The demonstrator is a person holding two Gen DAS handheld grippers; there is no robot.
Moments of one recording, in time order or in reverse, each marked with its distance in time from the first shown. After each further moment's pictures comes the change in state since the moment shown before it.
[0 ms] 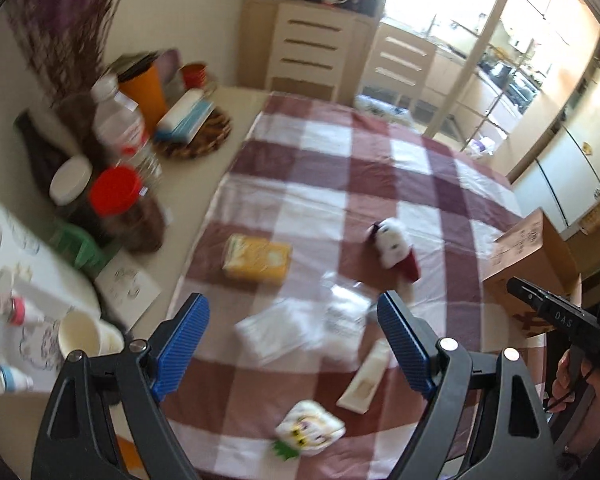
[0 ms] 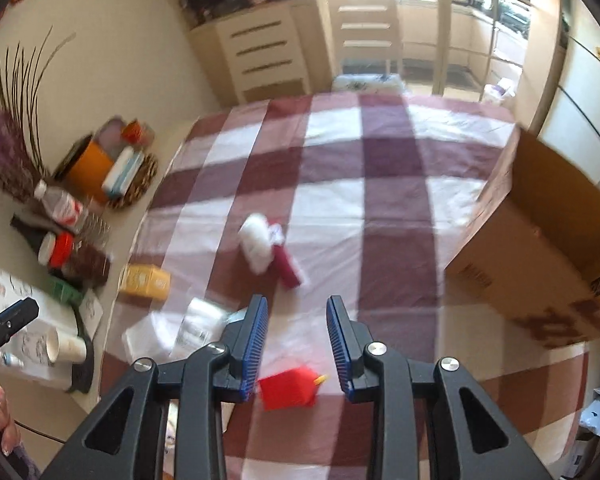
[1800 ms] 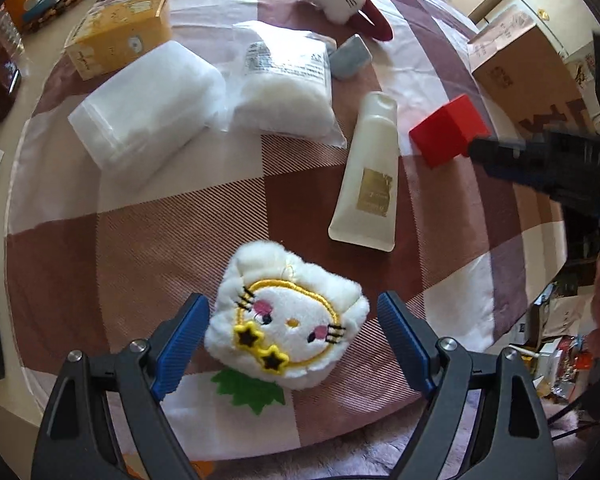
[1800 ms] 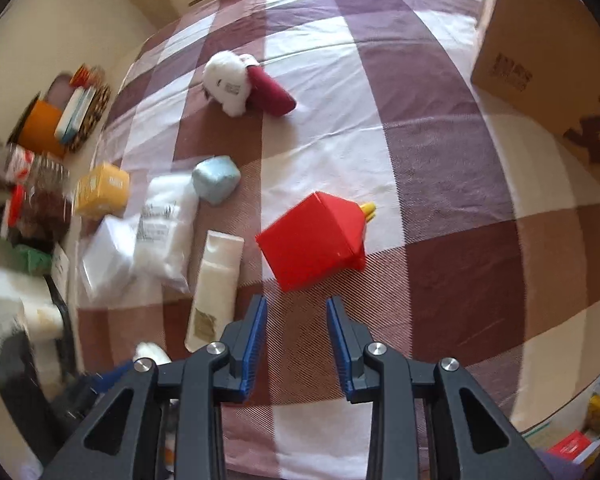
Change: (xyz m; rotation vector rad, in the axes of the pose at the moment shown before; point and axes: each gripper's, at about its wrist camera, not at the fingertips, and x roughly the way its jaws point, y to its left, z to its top) left arm 0.138 -0.037 -0.162 0.276 0.403 -0.182; right arm 0.087 0.011 -0.109 0.244 0.236 -0.016
